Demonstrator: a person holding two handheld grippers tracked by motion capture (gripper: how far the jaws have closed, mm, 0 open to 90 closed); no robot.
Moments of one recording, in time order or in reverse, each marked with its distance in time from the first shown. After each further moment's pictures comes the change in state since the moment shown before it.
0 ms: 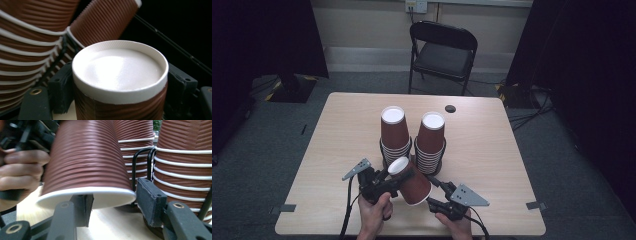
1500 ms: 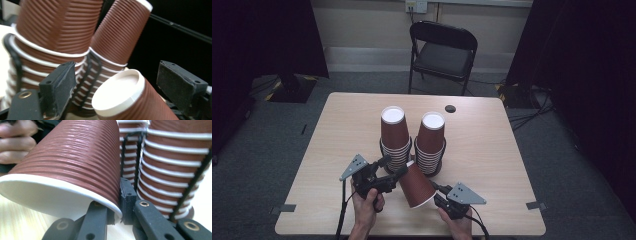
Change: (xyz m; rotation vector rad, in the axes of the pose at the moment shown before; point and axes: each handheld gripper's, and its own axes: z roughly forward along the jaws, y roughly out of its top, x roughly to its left) left arm 0.014 0.010 -0.008 -0.043 0.128 0.230; right arm -0.003 -0.001 -0.001 0.138 -0.078 -0.066
